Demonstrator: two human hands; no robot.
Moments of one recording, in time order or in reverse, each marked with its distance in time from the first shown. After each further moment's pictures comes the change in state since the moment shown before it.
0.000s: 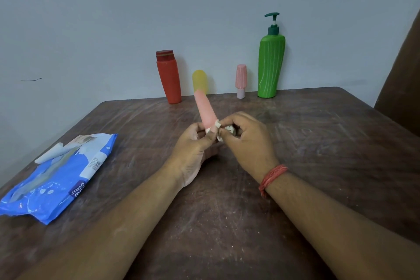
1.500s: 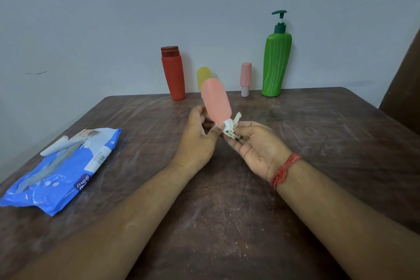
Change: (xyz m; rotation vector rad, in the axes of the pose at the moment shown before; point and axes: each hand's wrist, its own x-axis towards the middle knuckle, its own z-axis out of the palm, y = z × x) left_hand 0.007 0.001 0.002 0.621 0.144 0.309; right_hand 0.007 -0.005 -0.002 1.146 0.001 0.909
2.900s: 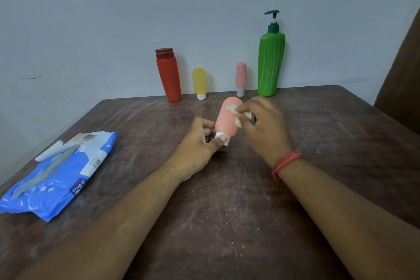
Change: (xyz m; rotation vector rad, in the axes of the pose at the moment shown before) left_hand 0.003 -0.016 -0.004 -0.021 -0.249 -0.150; right_hand 0.011 -0.027 -0.021 -1.360 0.097 -1.040
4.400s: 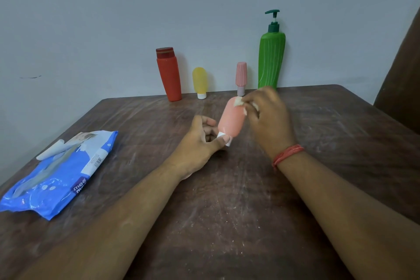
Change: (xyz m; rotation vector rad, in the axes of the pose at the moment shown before) left_hand 0.003 -0.005 -0.001 -0.057 -0.032 0.032; right_hand 0.010 0.001 -0.006 -0.086 0.062 -0.078
